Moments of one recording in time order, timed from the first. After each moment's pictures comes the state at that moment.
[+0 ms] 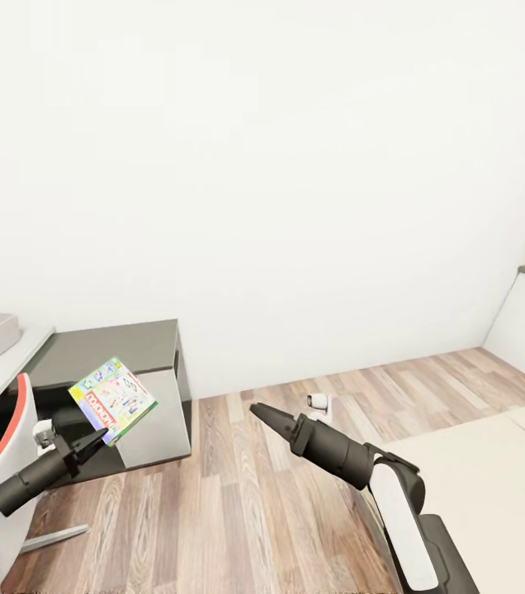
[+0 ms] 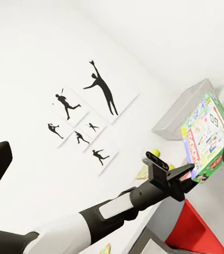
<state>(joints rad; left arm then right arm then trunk) -0.55 0.43 0.34 -0.47 0.63 0.71 -1.20 -0.28 0.11 0.09 -1.58 -0.70 0.77 0.80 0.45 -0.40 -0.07</state>
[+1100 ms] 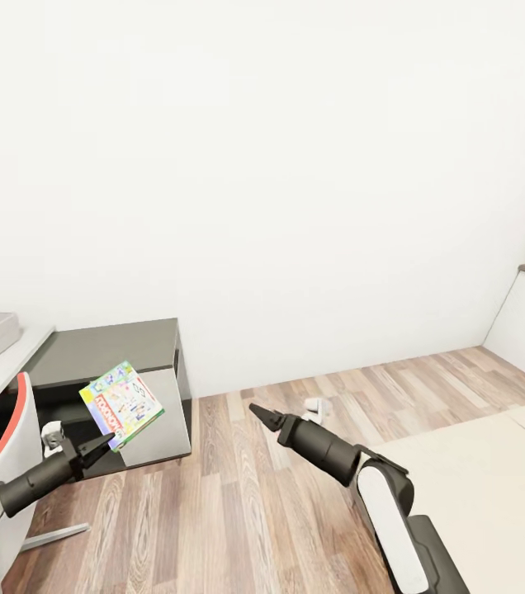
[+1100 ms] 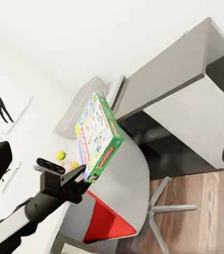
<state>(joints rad) -0.56 0.43 0.26 -0.47 0.63 0.73 -1.20 -0.28 0.11 0.14 -1.56 -0.69 0.69 0.33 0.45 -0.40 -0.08</state>
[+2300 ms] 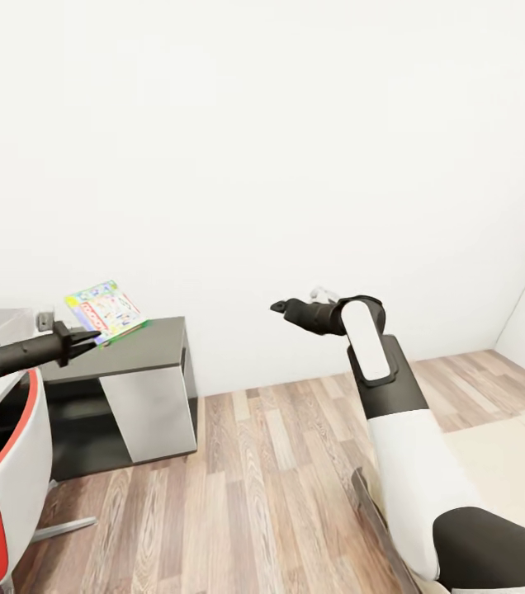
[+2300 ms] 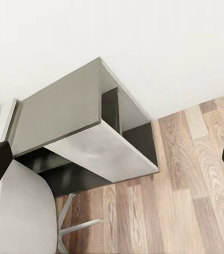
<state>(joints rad) -1.08 0.52 0.27 -0.48 0.64 1.03 -0.72 -0.98 0.17 0.07 -1.23 -0.82 0.97 -0.44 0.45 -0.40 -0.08</state>
